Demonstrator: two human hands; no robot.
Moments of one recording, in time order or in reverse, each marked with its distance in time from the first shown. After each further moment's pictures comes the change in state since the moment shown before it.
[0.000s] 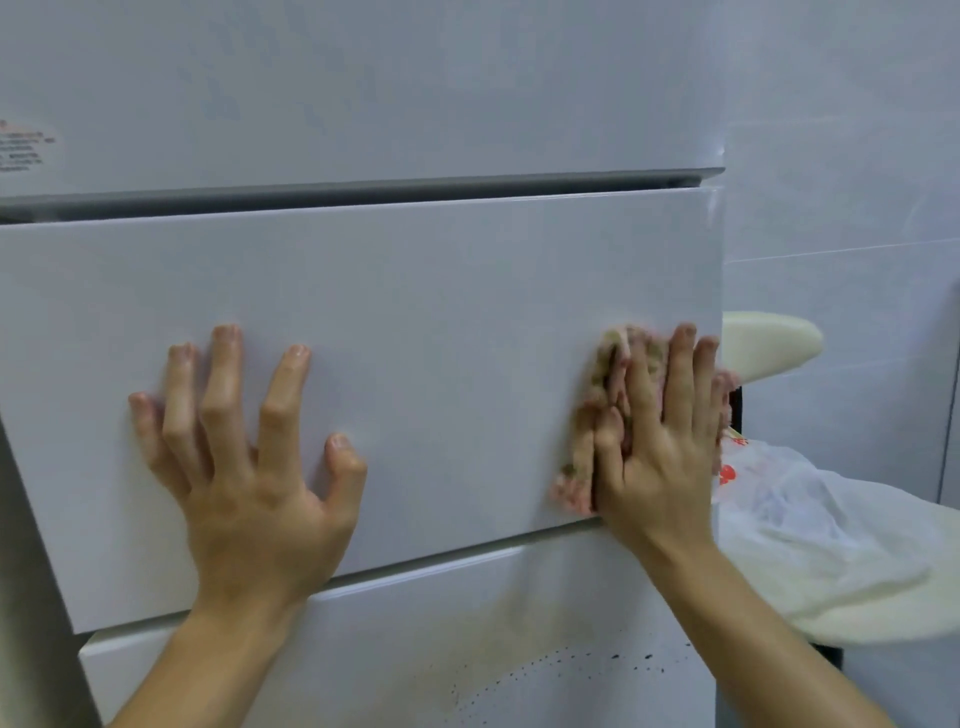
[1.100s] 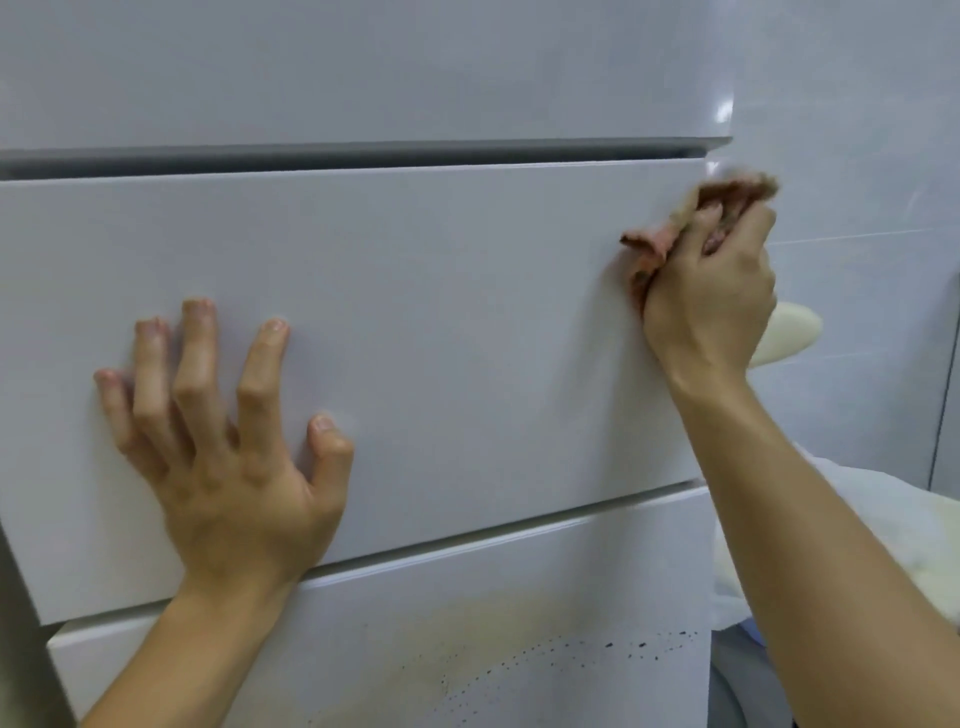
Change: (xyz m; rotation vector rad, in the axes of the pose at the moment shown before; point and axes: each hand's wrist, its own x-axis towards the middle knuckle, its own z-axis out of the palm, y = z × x) left_hand -0.003 0.000 0.005 0.036 0.010 -0.012; right_hand 0.126 -0.001 -0.009 0.184 0.147 0.576
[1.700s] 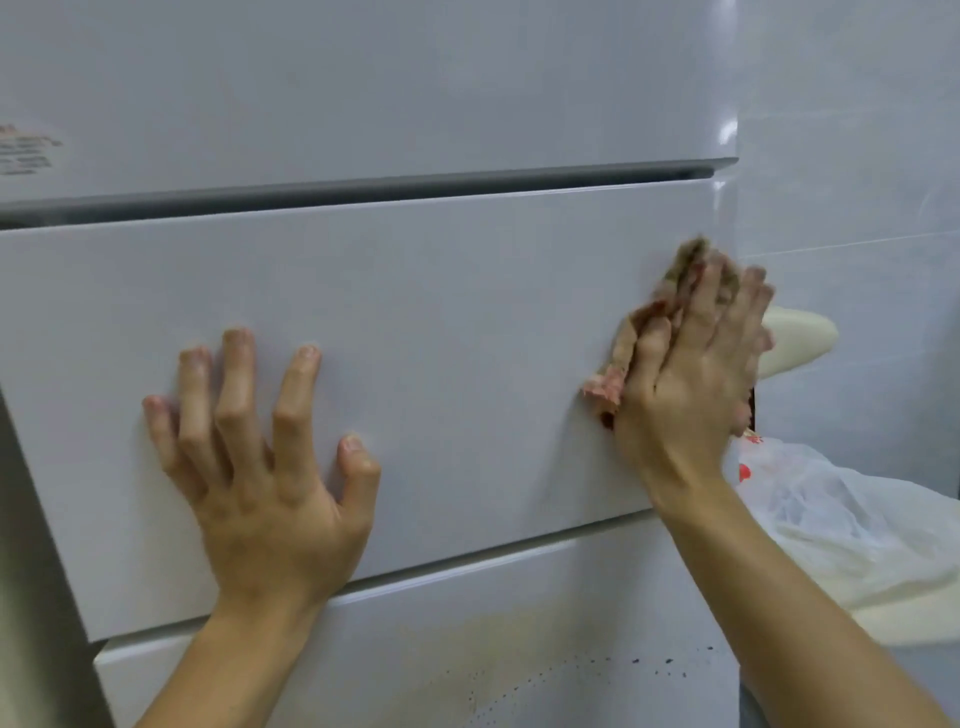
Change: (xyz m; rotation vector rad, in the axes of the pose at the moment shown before) left_hand 0.001 0.001 -0.004 -0.004 -0.013 0.011; right_hand -0.073 0.023 -0.001 -0.119 -0.024 -0.263
